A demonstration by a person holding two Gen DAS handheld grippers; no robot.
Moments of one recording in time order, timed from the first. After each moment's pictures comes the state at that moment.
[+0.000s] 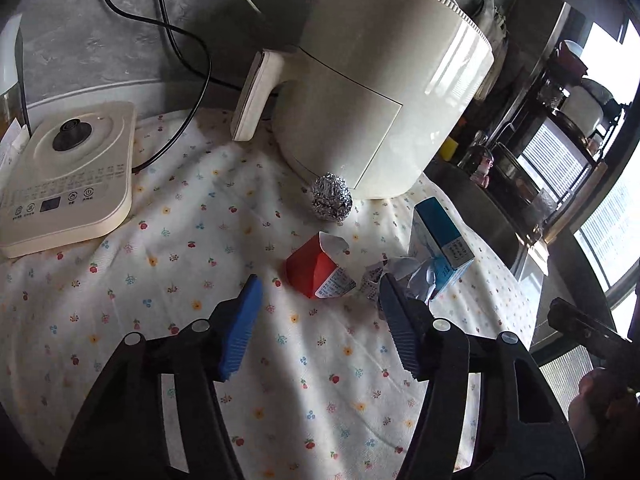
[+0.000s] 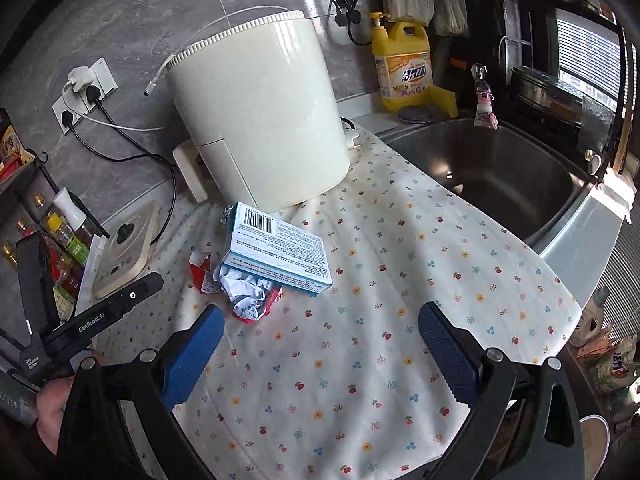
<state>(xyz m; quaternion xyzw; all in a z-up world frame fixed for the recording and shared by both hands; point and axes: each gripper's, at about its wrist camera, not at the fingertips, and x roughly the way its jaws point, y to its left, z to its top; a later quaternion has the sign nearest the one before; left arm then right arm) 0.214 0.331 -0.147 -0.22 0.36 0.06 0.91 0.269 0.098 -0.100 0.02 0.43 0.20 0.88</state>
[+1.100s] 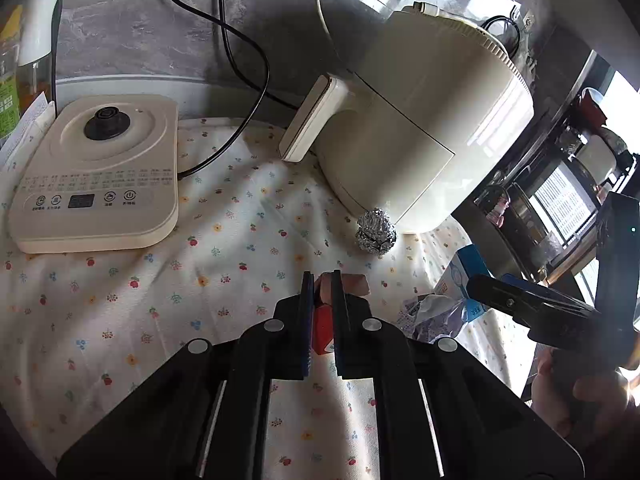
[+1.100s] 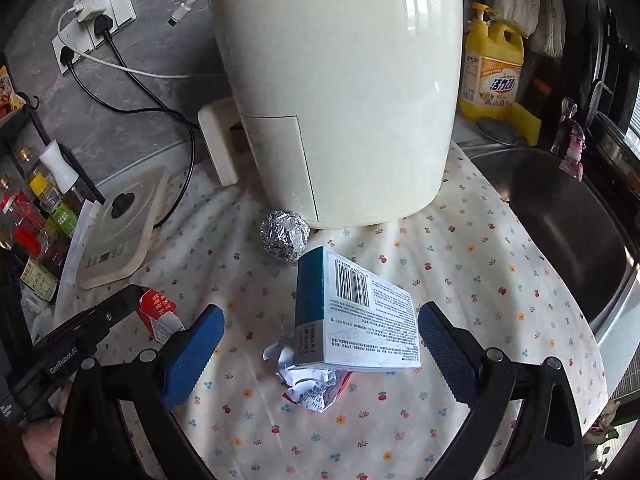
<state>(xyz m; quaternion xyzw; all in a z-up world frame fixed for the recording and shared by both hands) 0.199 0.377 -0.149 -0.27 0.32 0.09 0.90 0.333 0.224 -0.128 -0.09 0.48 0.24 0.84</state>
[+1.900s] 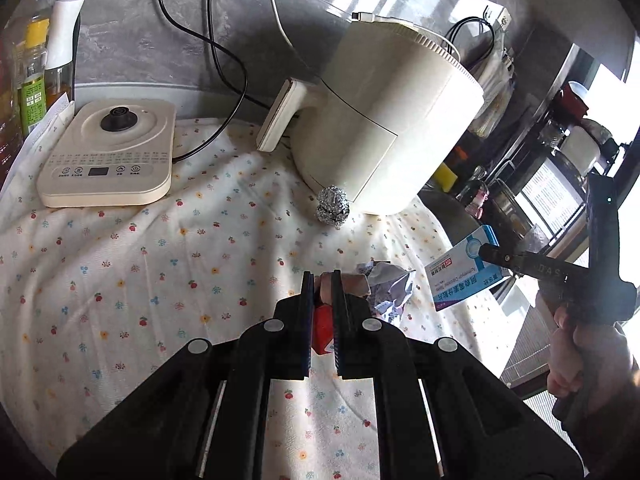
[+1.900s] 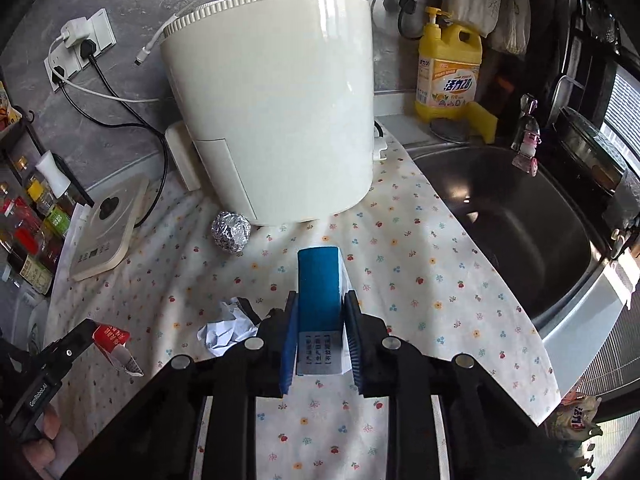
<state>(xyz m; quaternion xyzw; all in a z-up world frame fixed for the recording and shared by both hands) 0.158 0.309 -0.124 -0.26 0.31 0.10 0.91 0.328 0.127 -0.084 -0.07 0.46 0.22 0.86</state>
